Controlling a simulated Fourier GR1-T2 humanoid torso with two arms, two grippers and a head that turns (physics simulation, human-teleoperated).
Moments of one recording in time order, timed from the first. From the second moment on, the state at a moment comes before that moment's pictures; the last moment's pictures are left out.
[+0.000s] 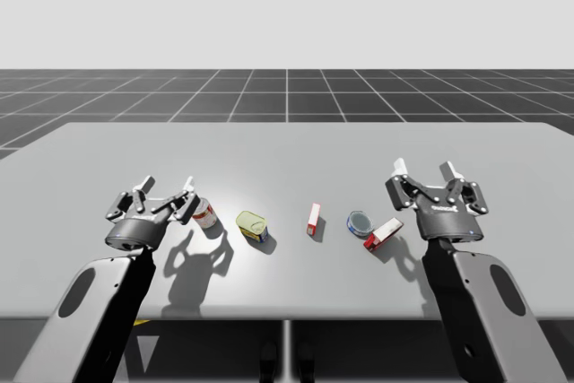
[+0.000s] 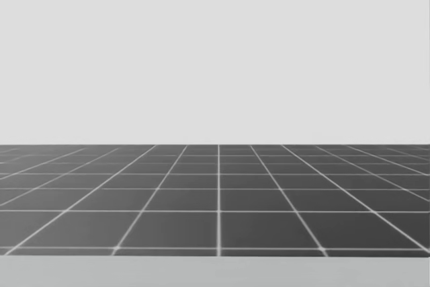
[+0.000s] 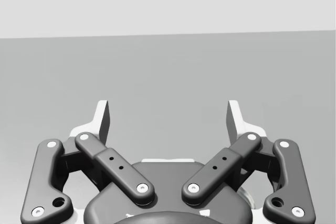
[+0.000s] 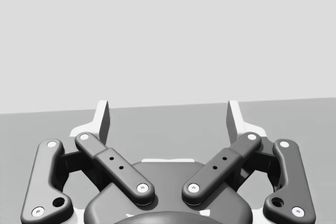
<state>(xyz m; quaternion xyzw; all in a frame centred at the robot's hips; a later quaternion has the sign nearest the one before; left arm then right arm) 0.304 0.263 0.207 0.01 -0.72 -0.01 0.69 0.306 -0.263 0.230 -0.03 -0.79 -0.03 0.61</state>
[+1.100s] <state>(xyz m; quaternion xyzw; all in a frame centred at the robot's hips) 0.301 0.266 0.211 0.02 -0.72 -0.02 0.69 0.307 -0.263 0.227 -0.02 -0.78 -0.02 0.63</state>
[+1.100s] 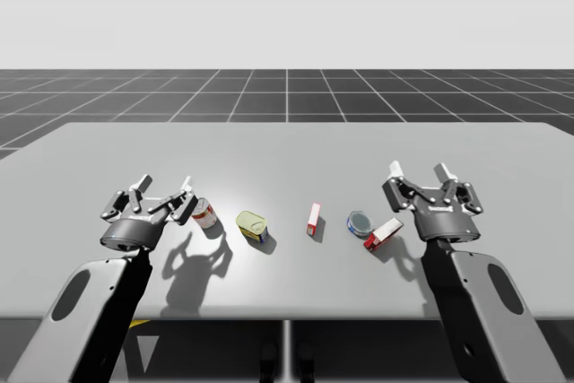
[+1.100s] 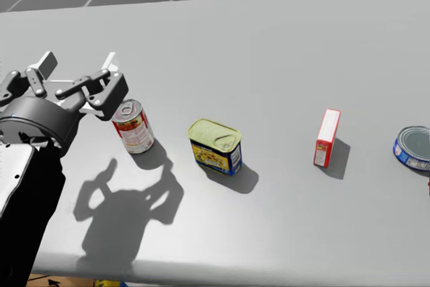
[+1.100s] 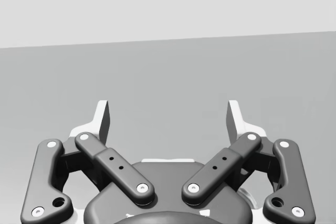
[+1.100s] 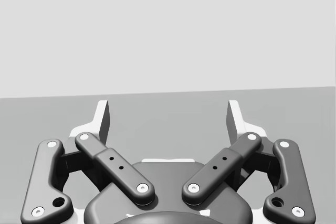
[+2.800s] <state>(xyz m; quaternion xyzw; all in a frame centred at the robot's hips) 0.227 0.150 0.139 -0.13 -0.59 -0.12 0.78 0.308 -0.259 0.225 -0.03 -0.78 -0.02 0.63</state>
